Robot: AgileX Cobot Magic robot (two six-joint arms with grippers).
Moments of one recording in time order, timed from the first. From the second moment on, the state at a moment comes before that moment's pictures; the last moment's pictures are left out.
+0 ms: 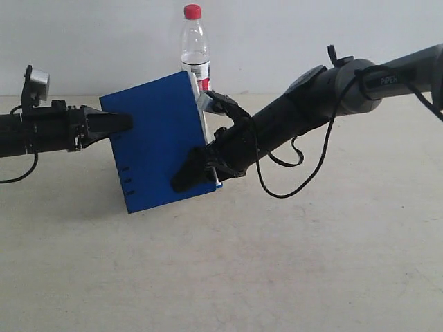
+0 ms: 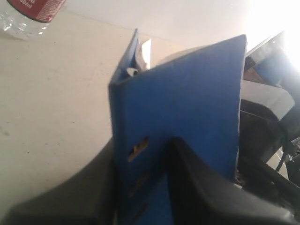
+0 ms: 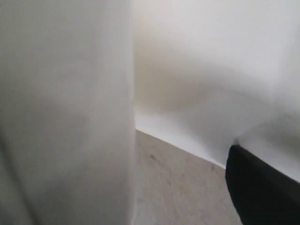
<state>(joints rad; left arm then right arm) 0.11 2.13 -1.08 -1.76 1.18 1.78 0.40 2.28 -1.56 1.13 0.96 -1.11</state>
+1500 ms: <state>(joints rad) 0.14 2.08 -1.08 -1.59 1.21 1.81 0.56 2.23 -1.56 0.78 0.10 -0.72</state>
